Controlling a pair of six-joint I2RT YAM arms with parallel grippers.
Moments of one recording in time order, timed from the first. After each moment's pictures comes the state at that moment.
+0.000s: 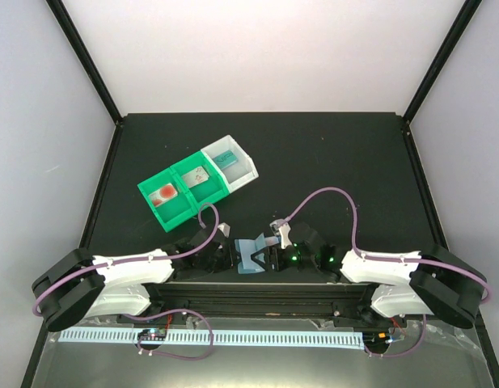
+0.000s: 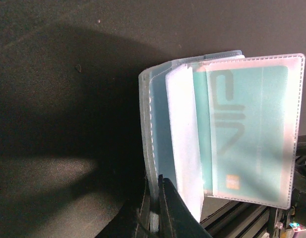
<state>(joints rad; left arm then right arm) -0.91 1.18 0.32 0.05 0.16 -1.13 0.99 1.26 0.37 0.28 -0.25 0.74</state>
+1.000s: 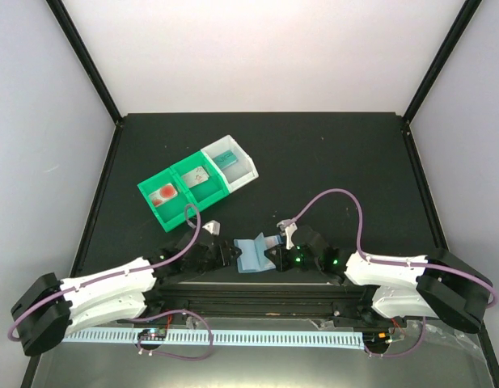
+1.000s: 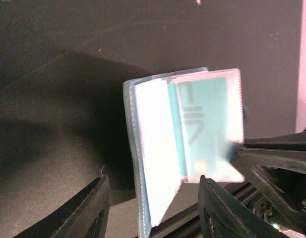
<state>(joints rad) -0.91 0.95 0.30 -0.10 0.10 -1.15 0.99 1.21 0.34 0.23 -0.14 0.73</state>
